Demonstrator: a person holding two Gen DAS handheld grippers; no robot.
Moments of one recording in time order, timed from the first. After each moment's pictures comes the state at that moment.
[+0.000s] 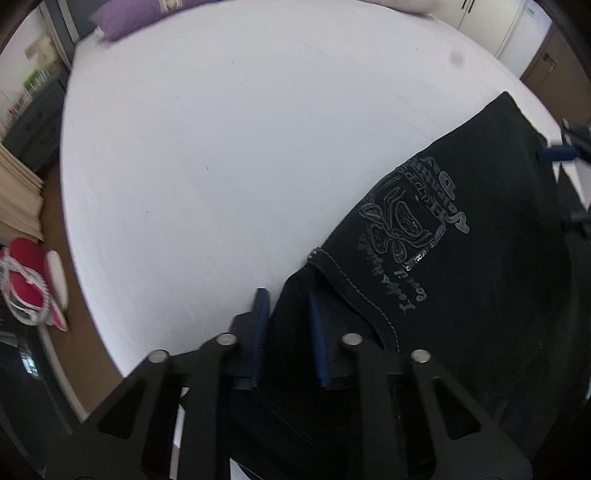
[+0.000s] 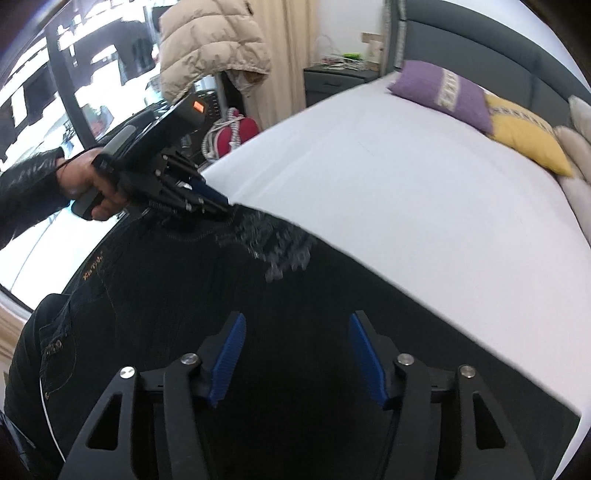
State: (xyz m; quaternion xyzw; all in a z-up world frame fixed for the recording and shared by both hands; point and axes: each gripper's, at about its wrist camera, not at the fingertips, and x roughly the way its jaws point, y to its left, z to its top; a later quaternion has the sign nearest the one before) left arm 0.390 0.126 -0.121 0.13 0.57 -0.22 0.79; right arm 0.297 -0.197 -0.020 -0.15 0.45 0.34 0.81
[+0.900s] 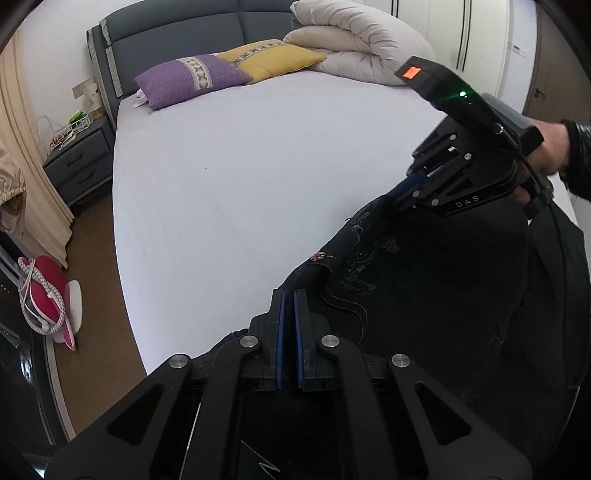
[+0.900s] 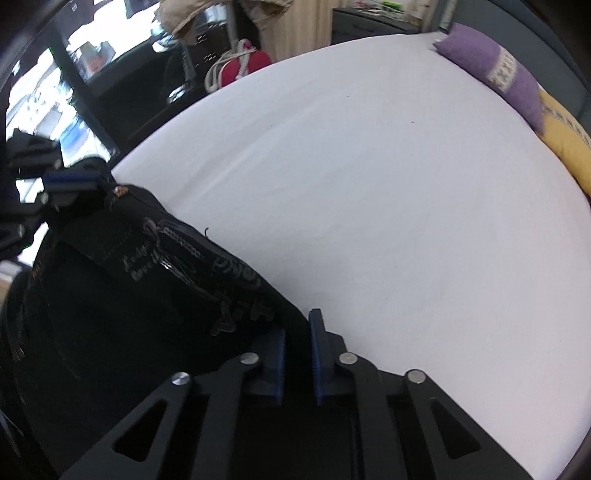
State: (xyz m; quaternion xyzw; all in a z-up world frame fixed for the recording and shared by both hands) left arm 0.273 0.105 -0.061 0.09 0.42 -0.20 0.88; right arm 0.389 -0.138 -0.070 -0.23 0.54 0.34 0.73
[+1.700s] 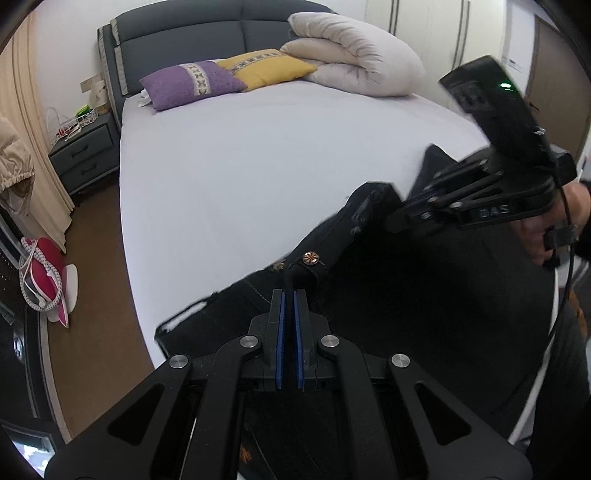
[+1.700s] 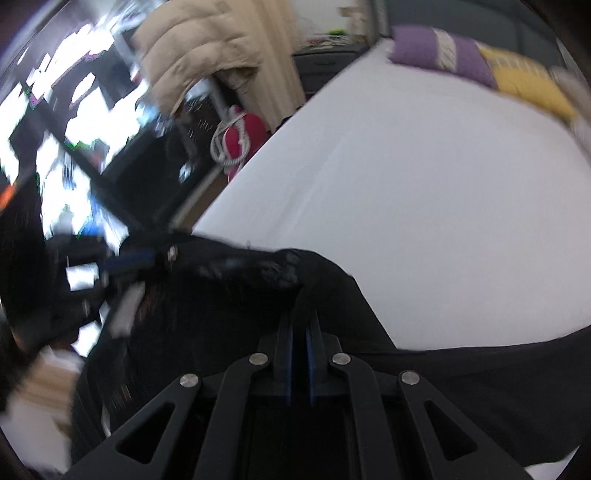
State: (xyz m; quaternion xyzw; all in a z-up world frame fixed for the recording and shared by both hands) left arm 0.140 0.082 -0.020 0.07 0.42 -0.20 0.88; right arm 0.263 -0.139 -0.014 -0.09 0.51 0.33 0.79
